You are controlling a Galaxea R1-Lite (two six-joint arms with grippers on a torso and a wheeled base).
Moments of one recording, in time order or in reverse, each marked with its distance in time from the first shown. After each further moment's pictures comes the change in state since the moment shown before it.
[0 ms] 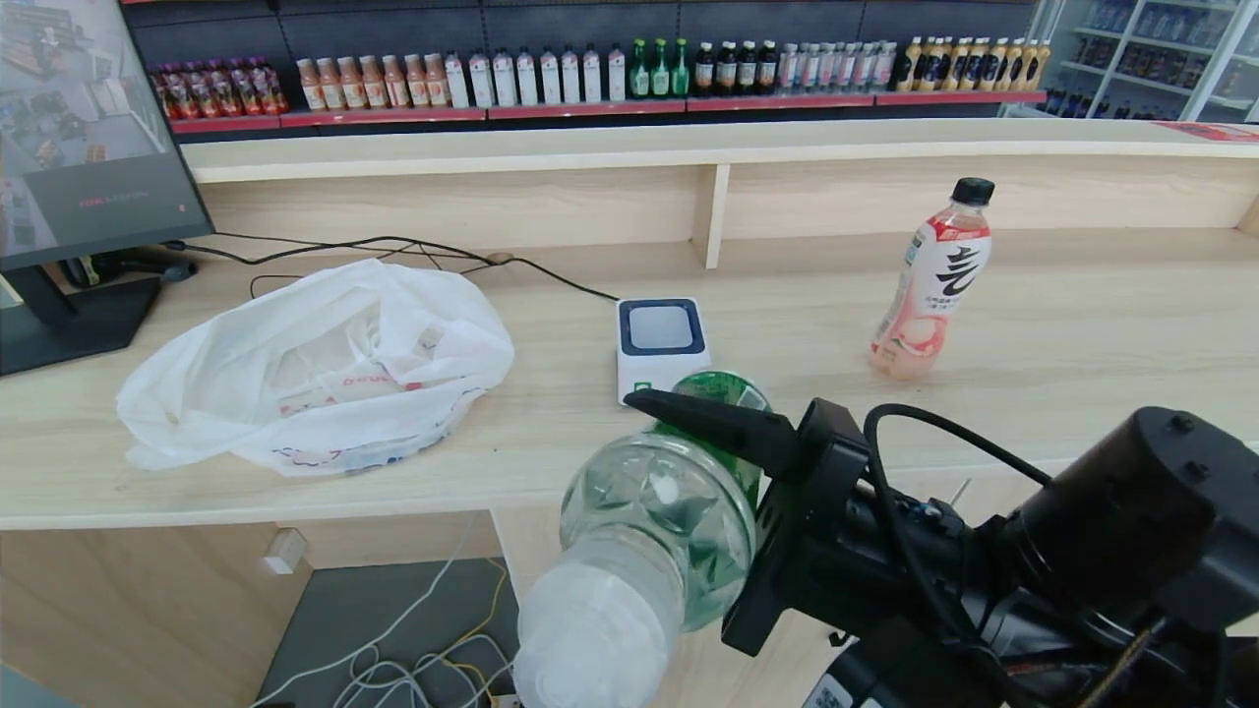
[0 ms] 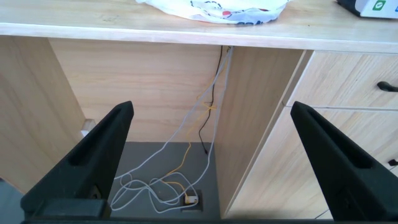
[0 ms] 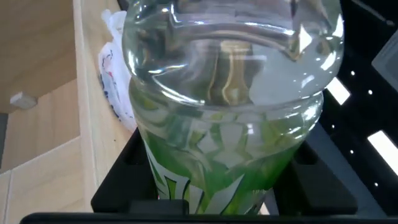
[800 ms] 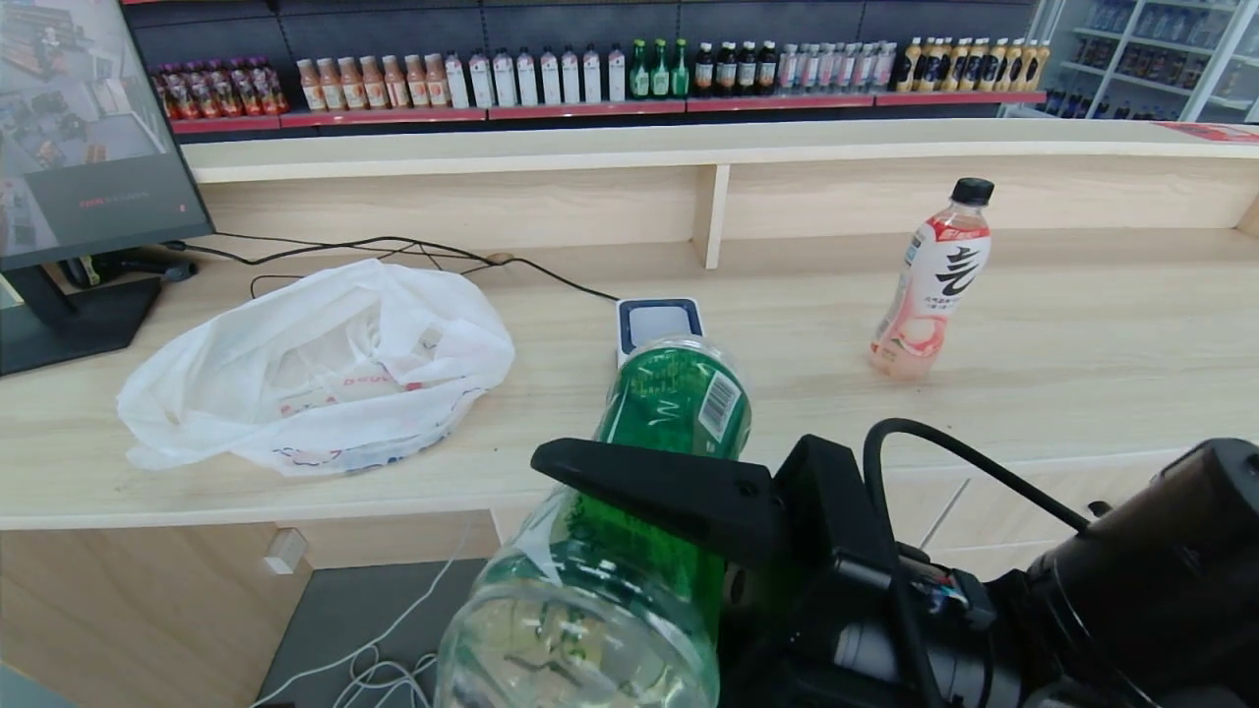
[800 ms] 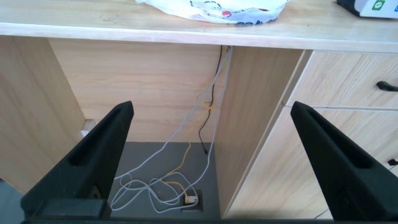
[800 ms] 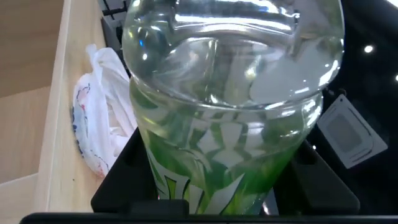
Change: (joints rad) left arm 0.000 0.000 0.000 0.000 0.000 0.000; right arm 0.153 -0.023 -0.038 0.006 -0.009 -0.263
